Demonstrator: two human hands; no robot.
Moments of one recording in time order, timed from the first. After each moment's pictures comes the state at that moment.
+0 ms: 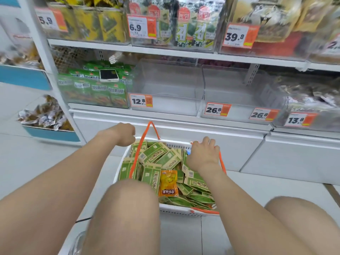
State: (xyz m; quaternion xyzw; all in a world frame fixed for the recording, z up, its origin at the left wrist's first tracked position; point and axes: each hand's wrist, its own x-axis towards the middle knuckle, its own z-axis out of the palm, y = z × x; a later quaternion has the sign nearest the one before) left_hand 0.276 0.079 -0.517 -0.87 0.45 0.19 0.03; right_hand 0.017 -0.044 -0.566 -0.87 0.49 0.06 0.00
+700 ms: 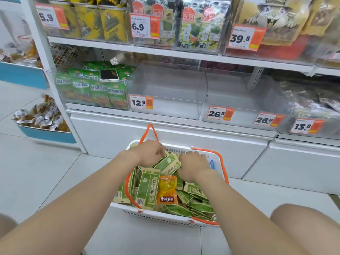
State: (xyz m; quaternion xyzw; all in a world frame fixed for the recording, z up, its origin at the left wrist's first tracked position) left_hand 0.211 0.050 -0.567 -0.78 0.57 0.23 -0.06; right_hand 0.033 -0.044 -0.583 -0.93 0.34 0.15 0.04
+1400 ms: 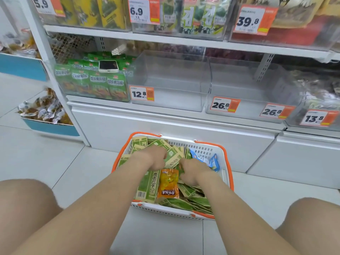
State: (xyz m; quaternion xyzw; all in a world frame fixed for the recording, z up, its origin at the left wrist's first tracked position) left_hand 0.191 0.035 -0.615 -0.80 0.54 0.25 0.05; right_hand 0.022 -0.052 -0.635 -0.91 0.33 0.18 0.17
